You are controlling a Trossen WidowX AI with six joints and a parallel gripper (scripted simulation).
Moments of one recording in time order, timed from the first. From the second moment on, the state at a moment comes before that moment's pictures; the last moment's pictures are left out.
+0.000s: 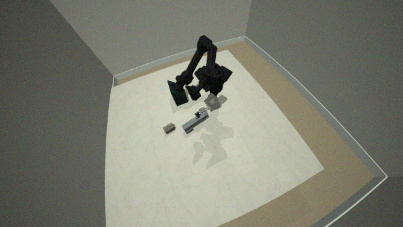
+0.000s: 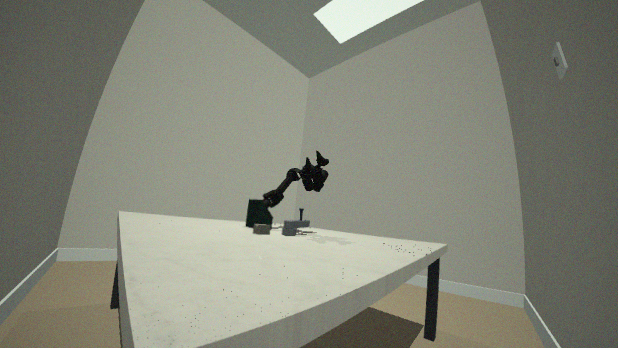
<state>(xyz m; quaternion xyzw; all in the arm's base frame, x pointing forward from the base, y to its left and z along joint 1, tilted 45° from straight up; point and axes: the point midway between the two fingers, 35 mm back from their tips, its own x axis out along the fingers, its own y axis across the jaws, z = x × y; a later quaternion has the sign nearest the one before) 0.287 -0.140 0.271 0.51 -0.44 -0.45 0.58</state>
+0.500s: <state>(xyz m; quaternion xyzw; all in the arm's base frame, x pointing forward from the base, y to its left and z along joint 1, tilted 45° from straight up) 0.318 -0.141 0.259 0.52 -0.37 -0.43 0.63</state>
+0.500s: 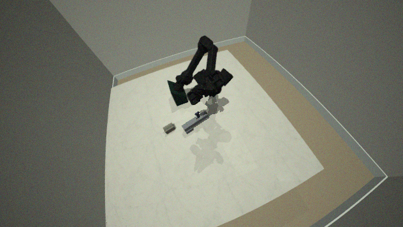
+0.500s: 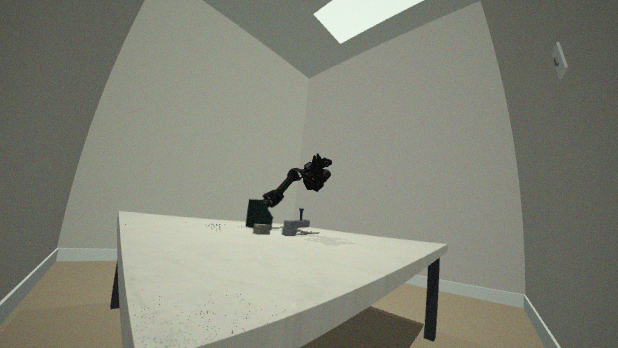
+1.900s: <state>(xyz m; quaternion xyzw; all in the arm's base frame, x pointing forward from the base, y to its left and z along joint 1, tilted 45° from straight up) 0.301 -0.048 0.050 0.74 0.30 -0.57 0.18</state>
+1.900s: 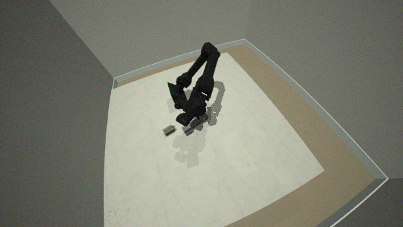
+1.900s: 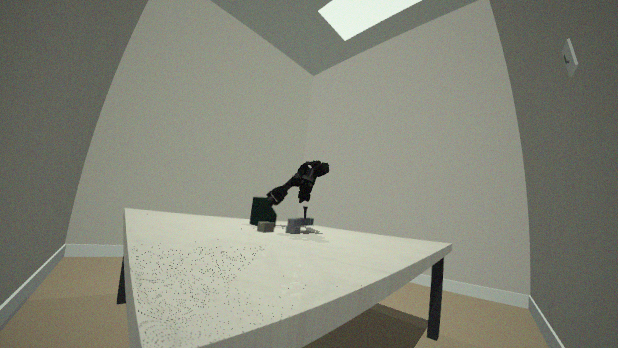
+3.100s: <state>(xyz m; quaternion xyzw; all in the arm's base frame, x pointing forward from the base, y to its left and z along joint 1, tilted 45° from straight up) 0.270 0.003 0.085 0.69 0.33 -0.61 -0.20</state>
